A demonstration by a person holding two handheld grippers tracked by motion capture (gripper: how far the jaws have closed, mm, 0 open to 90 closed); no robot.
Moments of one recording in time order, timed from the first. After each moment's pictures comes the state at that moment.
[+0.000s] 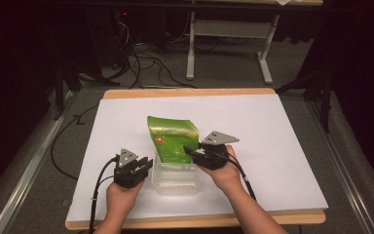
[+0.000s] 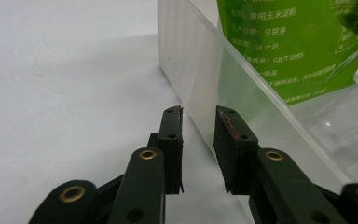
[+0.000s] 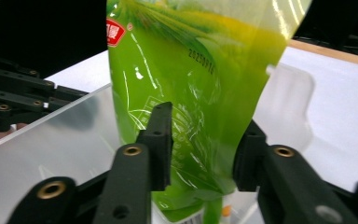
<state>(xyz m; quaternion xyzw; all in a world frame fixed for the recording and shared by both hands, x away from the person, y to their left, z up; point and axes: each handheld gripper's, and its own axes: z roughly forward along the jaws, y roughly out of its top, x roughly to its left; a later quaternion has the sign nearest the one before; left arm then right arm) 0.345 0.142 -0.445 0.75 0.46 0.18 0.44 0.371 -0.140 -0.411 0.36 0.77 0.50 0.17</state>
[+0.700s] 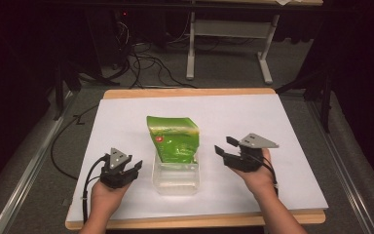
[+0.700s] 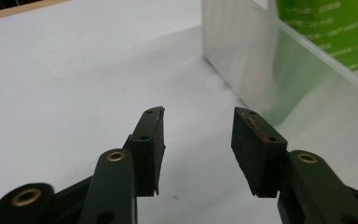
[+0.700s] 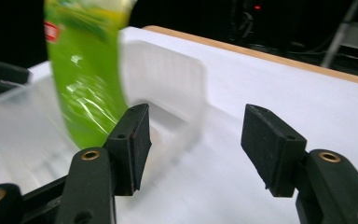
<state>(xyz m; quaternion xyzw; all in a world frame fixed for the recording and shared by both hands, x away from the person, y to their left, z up) 0.343 0.173 -0.435 0.78 0.44 0.23 0.39 0.348 -0.232 -0.404 0.41 0.74 0.48 0.23</state>
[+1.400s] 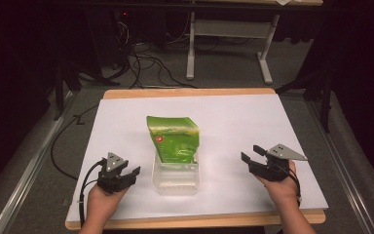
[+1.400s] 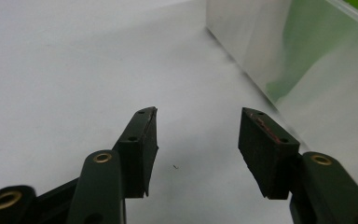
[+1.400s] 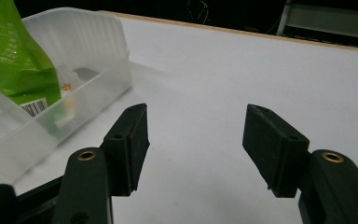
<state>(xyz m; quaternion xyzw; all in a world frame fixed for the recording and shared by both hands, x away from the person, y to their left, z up) 0.338 0.183 -0.447 0.78 0.46 0.20 0.38 0.328 -0.296 -0.429 0.46 0.71 0.46 0.26</state>
